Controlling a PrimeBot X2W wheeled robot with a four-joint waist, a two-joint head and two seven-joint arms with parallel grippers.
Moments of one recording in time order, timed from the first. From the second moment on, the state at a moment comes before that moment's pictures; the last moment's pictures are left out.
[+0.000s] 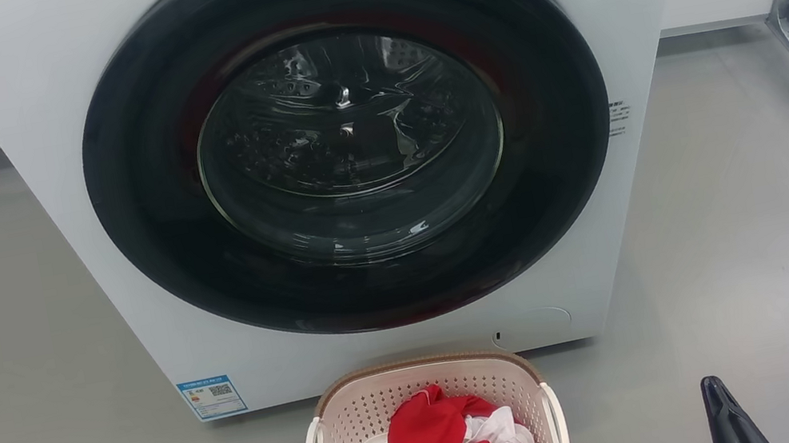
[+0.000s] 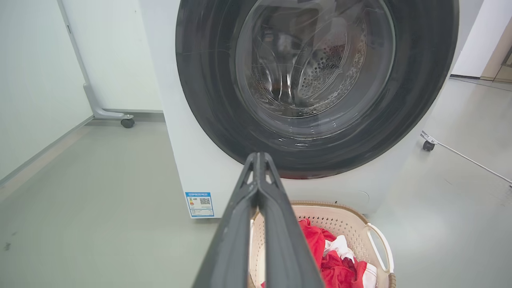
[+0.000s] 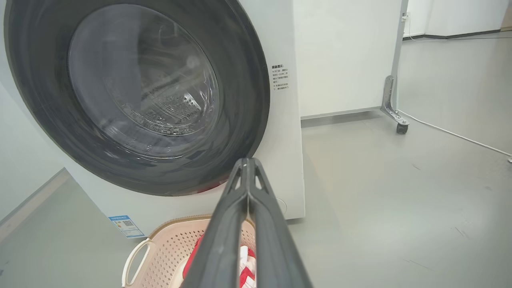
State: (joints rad) left arm 0.16 0.07 -0.20 0.11 -0.20 0.11 -0.24; right arm 0.17 -0.05 0.22 0.04 0.25 -0.13 -0.24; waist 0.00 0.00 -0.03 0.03
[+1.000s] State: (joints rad) left arm 0.10 0.06 -0.10 0.17 -0.67 0.04 -0.11; right arm 0.10 -0.05 0.10 0.12 0.70 -0.05 -0.11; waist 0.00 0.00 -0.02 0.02
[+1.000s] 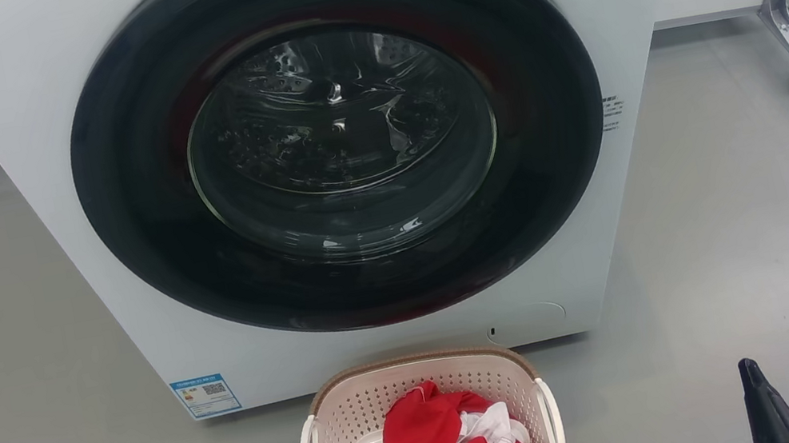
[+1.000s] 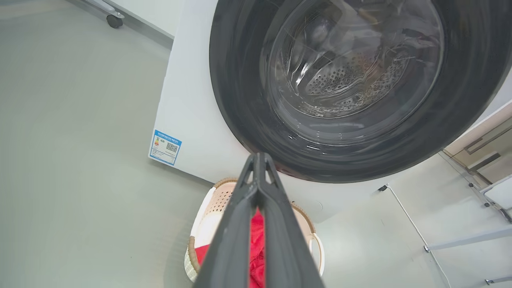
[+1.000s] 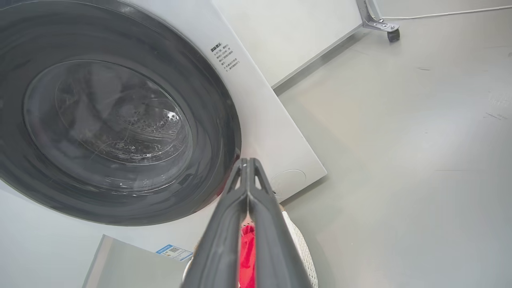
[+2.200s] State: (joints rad) left arm 0.00 0.05 0.01 0.24 -1.20 -0.05 0.02; right arm 0.00 -0.05 -0.03 0.22 1.21 0.05 0.02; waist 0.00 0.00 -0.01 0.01
